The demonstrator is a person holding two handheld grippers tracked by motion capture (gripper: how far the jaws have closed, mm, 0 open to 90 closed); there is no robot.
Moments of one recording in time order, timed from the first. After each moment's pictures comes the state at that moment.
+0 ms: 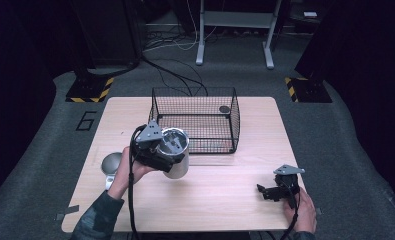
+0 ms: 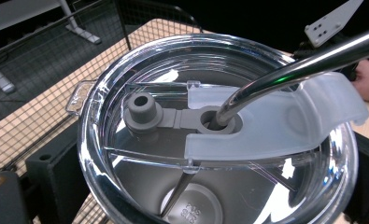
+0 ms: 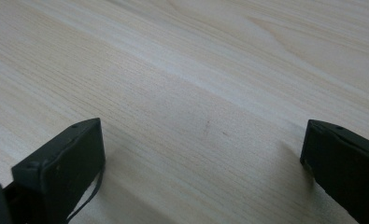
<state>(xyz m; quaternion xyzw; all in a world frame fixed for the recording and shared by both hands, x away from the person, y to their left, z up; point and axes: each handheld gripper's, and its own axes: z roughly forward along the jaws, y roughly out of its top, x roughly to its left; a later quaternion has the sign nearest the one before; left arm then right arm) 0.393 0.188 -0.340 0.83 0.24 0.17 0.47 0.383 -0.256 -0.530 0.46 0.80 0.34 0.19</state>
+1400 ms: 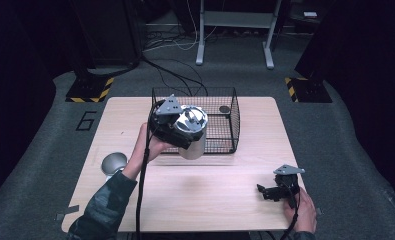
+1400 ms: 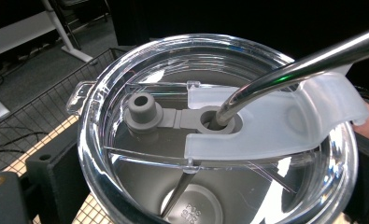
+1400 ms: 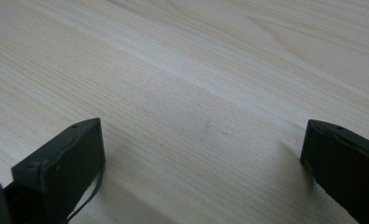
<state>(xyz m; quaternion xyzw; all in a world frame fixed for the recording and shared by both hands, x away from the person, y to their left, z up) 0.433 0.144 -0.296 0.83 0.22 0.18 0.48 0.383 -0.256 -0.530 0.46 0.80 0.34 0.19</state>
